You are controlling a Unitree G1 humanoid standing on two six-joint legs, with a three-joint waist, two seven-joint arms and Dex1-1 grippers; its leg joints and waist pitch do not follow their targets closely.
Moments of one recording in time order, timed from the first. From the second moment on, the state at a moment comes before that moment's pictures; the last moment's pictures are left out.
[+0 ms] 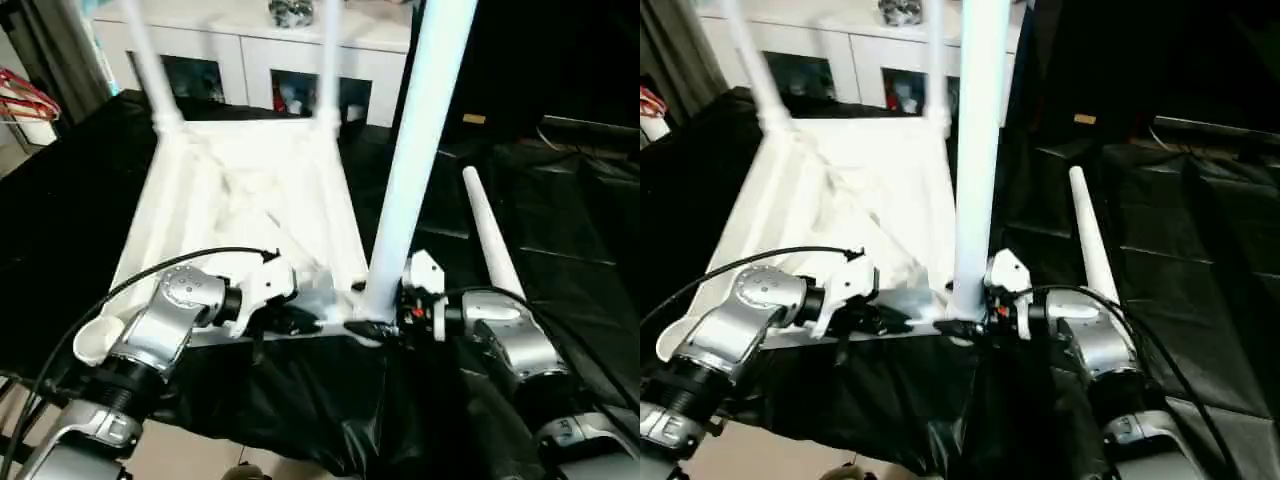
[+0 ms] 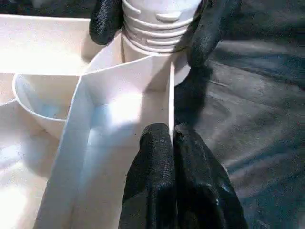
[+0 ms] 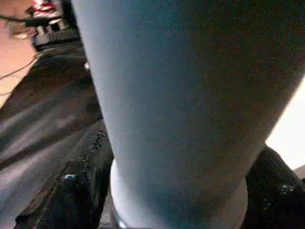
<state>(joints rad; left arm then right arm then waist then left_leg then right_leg) -0.48 0.41 -0.31 0.39 0.01 0.15 -1.27 -0.46 -0.29 0.17 0.63 0.12 -0.07 1.25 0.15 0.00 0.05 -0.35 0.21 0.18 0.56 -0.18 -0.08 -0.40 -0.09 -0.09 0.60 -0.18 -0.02</state>
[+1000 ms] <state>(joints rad) -0.47 0.14 -0.25 0.41 0.15 0.28 -0.72 -0.54 -0.05 0.00 0.83 0.03 -0.09 0.42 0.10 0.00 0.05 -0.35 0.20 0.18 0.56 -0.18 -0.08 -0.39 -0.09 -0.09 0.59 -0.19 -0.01</state>
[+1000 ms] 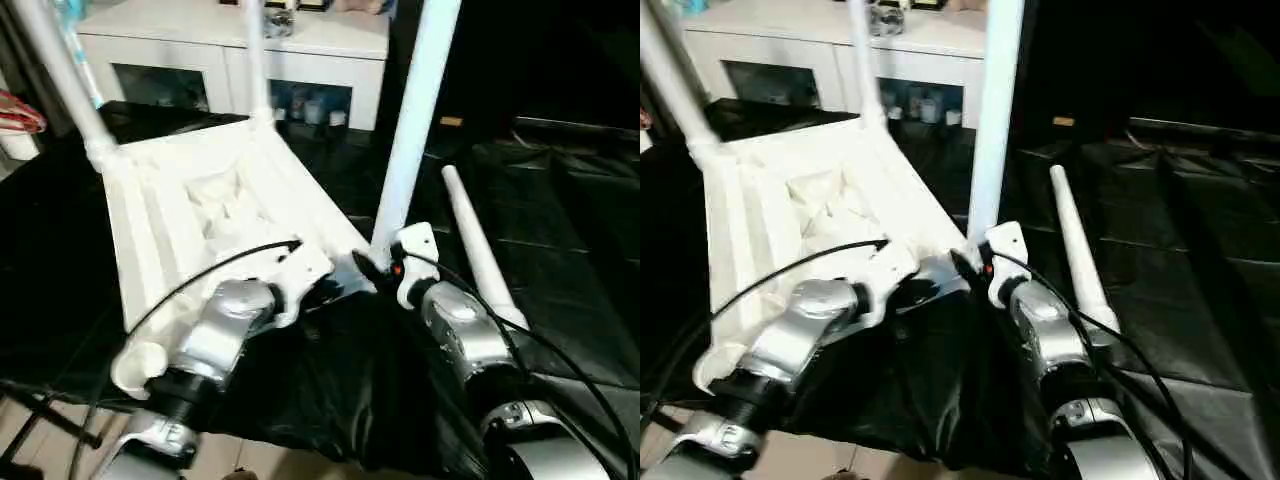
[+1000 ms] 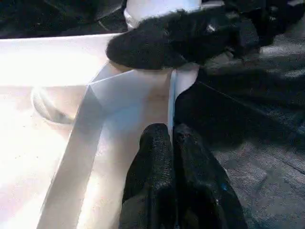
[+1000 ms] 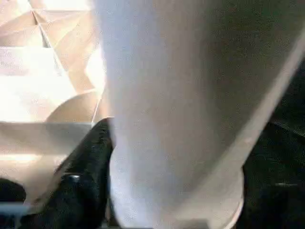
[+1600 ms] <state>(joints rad) -0.47 0.31 -0.26 0.41 0.06 0.16 -1.04 -0.50 -0.21 0.09 0.75 0.07 -0.14 0.93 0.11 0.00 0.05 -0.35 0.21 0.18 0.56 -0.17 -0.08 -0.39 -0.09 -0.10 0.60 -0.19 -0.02</state>
